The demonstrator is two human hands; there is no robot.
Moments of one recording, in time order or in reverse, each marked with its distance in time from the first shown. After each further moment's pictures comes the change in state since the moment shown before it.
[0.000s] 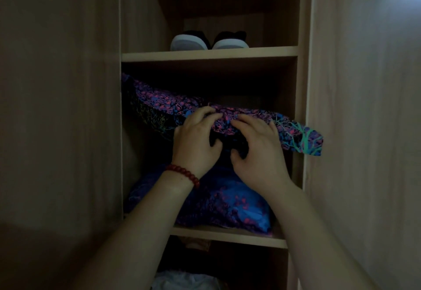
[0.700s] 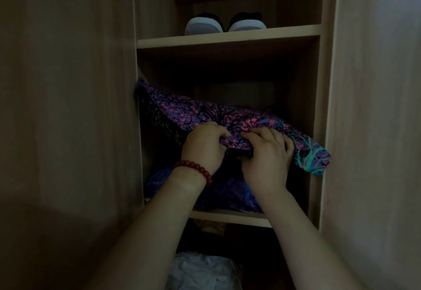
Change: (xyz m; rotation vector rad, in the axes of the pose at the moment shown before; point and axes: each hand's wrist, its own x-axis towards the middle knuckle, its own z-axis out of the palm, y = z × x) left_hand -0.024 -0.015 -0.009 -0.030 -0.221 -0.095; right_hand -0.027 -0.014 0.047 -0.176 0.094 0.233
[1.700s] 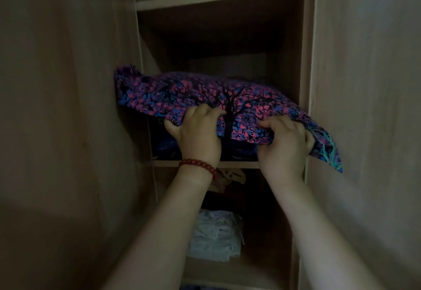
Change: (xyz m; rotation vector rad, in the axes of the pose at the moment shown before) left_hand -0.104 0.010 0.012 0.269 0.266 -0.090; right_hand -0.100 0.004 -0.042 0.111 0.118 0.173
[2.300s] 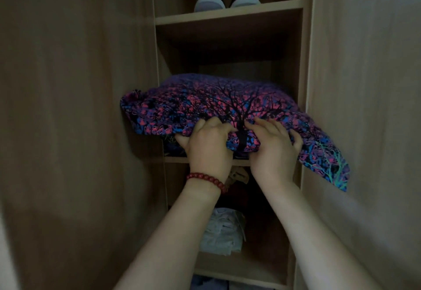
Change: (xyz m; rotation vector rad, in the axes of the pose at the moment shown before) left_hand -0.039 0.019 -0.043 -0.069 -0.024 0.010; right_hand -0.018 -0.023 -0.019 -0.041 -0.106 -0.154
